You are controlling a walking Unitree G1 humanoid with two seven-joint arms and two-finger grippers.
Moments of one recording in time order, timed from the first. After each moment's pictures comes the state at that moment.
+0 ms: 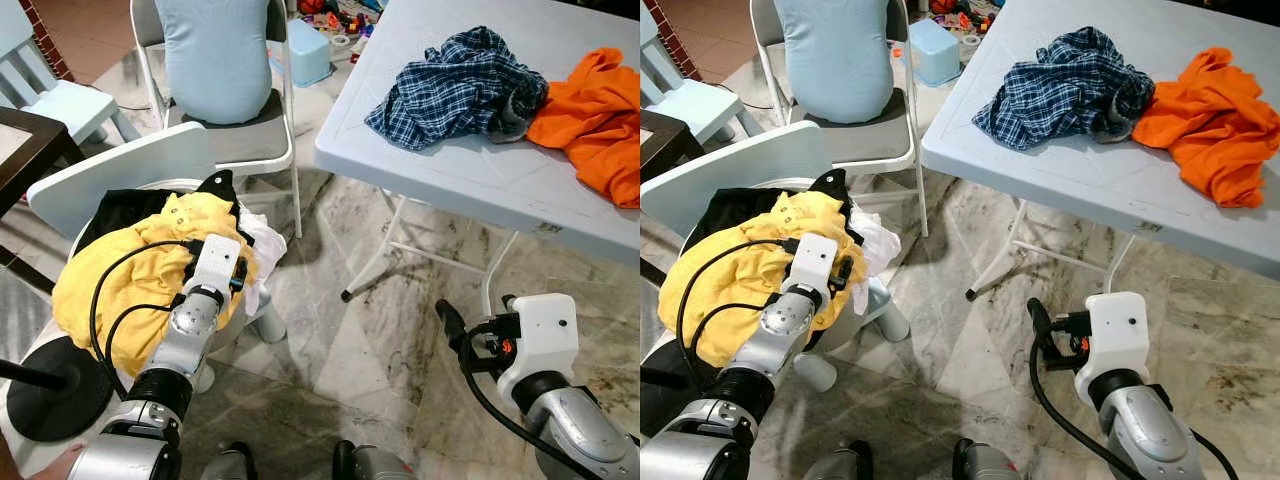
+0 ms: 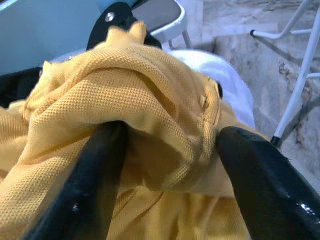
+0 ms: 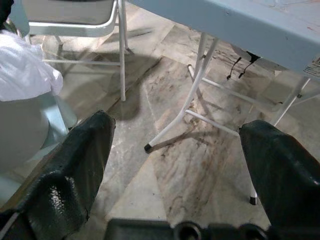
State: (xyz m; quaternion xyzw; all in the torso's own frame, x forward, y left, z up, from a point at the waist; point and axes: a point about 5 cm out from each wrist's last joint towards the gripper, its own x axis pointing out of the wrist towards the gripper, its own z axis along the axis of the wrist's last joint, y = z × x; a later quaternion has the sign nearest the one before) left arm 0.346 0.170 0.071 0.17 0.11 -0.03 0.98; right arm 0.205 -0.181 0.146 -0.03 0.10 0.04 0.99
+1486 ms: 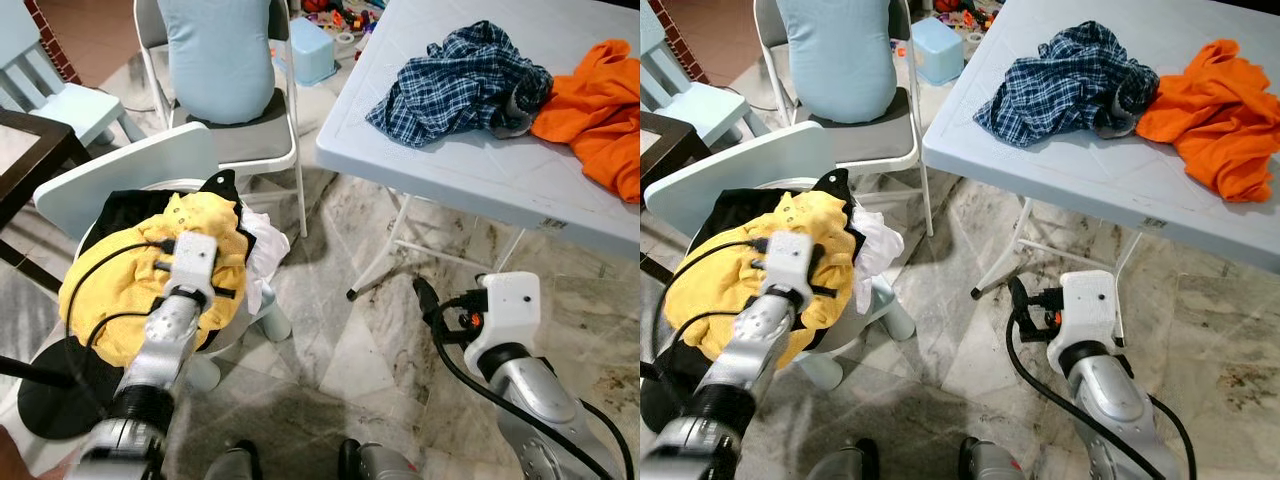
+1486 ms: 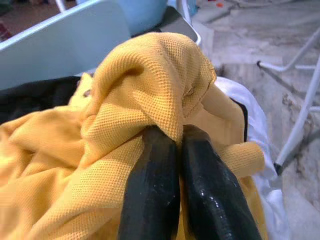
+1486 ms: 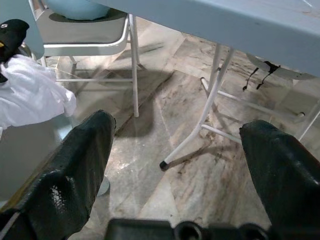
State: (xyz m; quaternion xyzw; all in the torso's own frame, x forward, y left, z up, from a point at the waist) left arm 0.333 0.190 0.088 0.11 0.05 -0.01 0.99; right arm 0.238 -0.162 0.138 0.00 0.08 0.06 1.00
